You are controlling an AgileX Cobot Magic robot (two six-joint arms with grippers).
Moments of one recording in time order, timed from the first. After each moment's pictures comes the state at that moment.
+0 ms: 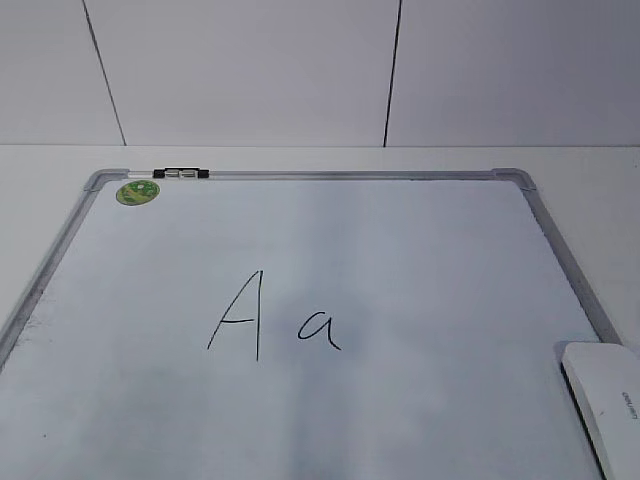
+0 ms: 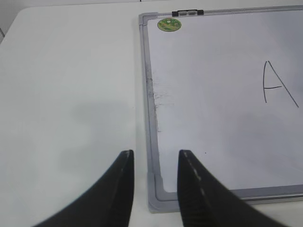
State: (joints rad) left arm 0.05 0.01 -0.51 -0.14 1.11 0.09; right arm 0.00 0.17 -0.50 0.03 1.13 0.06
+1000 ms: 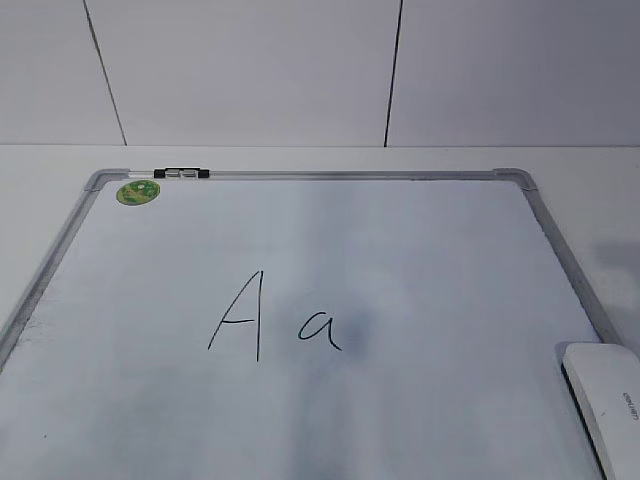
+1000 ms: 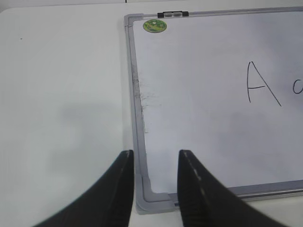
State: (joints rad) left arm 0.03 0.01 -0.51 -0.18 1.11 0.09; right arm 0.00 0.61 -0.62 0.06 0.98 -0.04
